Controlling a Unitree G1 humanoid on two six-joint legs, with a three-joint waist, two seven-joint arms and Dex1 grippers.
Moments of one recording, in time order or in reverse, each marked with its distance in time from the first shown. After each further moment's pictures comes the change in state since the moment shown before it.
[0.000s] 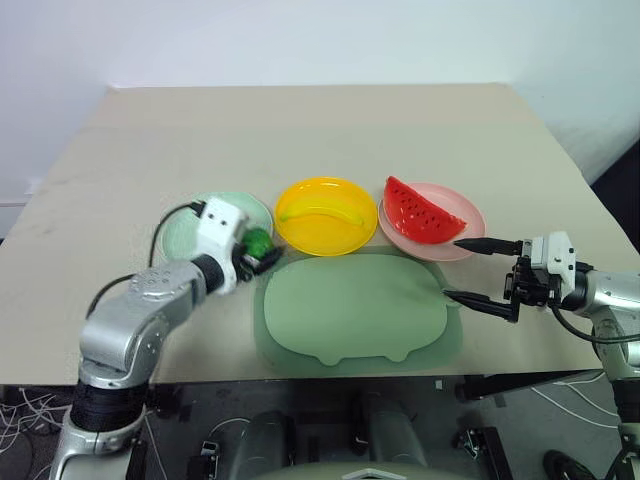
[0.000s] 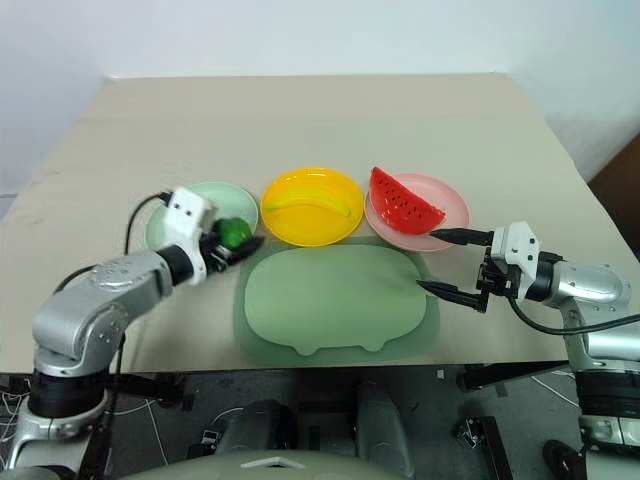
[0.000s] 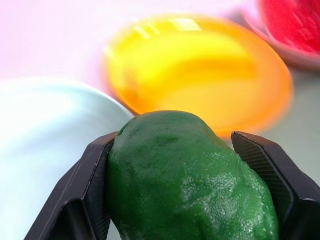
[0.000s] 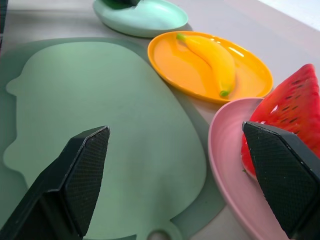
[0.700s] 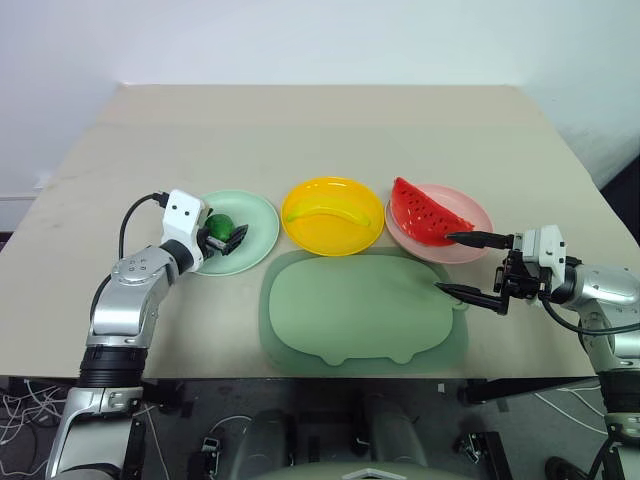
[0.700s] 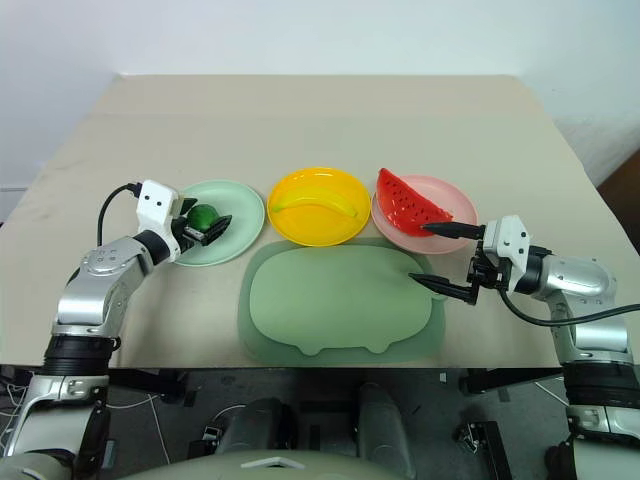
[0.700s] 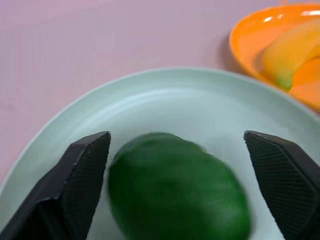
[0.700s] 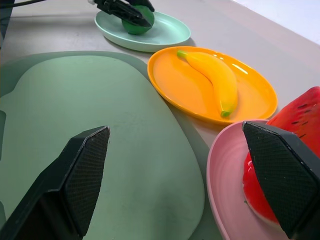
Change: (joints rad) left arm -0.064 -0.001 0.022 0.469 0.168 -0.431 -0.159; right arm -0.035 0.027 0.024 0.019 0.000 -0.013 -0.009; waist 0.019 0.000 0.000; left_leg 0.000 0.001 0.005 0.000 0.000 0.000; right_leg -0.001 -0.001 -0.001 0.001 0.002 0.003
